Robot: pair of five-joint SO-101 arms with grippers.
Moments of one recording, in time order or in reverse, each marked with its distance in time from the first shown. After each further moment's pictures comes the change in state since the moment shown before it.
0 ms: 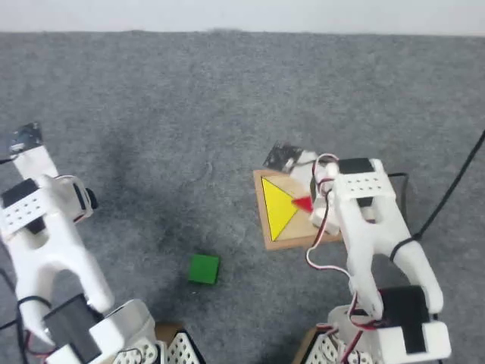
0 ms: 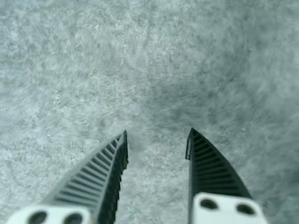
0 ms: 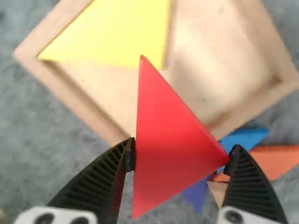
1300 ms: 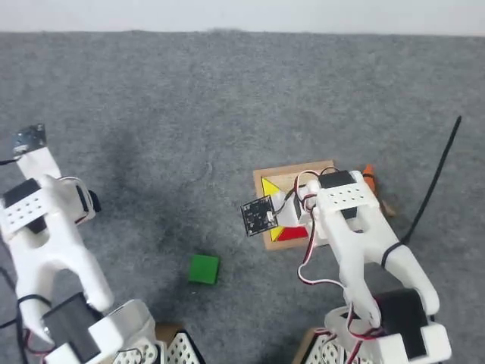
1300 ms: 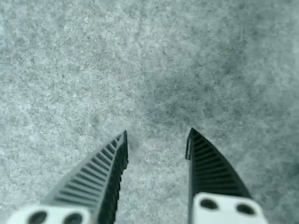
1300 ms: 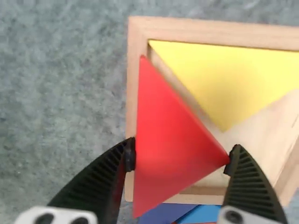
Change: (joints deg) left arm 0.5 0.5 0.5 0.8 0.0; right arm -5.5 -1.2 5.5 -3.3 34.4
